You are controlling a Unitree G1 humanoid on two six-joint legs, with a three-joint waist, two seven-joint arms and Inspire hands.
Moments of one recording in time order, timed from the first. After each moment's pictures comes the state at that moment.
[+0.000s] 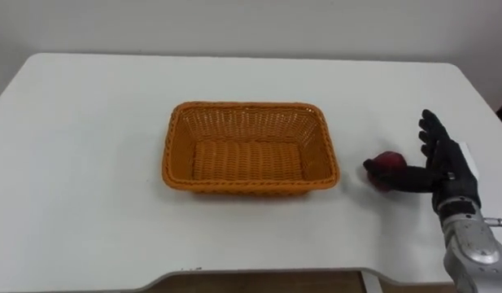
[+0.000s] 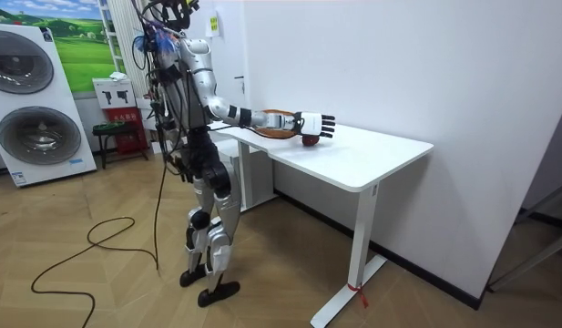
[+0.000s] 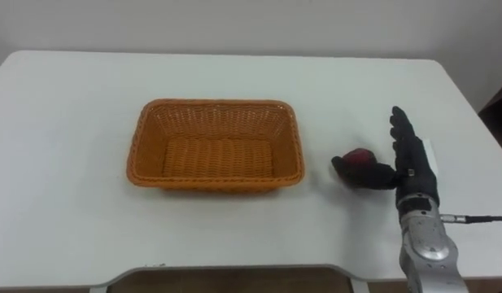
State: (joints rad) left arm 0.32 0.22 0.14 1.04 0.30 0.01 0.09; right arm 0.01 -0.35 -0.10 0.41 0.13 -0.12 -0.09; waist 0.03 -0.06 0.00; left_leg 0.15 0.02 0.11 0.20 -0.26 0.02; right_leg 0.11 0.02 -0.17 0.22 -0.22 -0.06
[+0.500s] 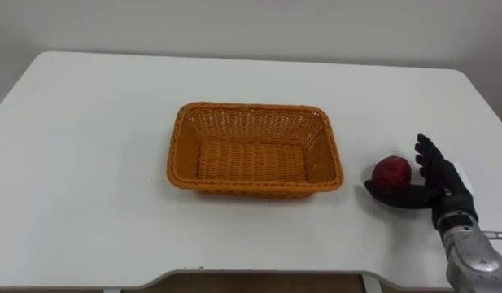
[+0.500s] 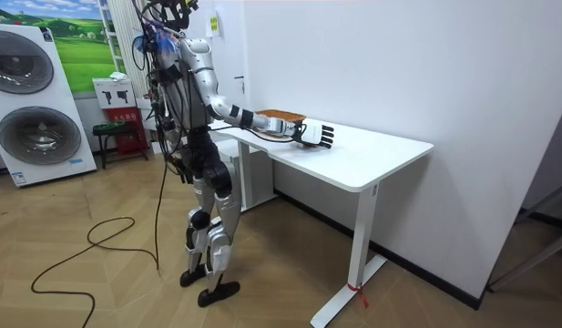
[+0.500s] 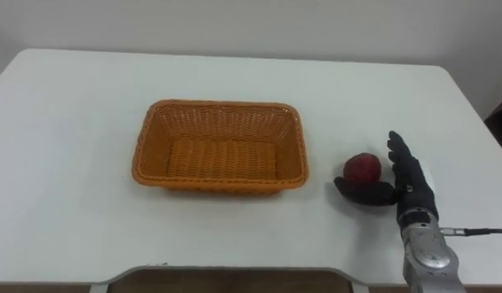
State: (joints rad) left arm 0.32 0.23 0.14 1.05 0.30 0.01 0.07; right arm 0.00 -0.39 -0.10 0.54 0.13 -0.13 -0.03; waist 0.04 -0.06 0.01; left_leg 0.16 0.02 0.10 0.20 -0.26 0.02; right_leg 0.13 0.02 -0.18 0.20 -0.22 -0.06
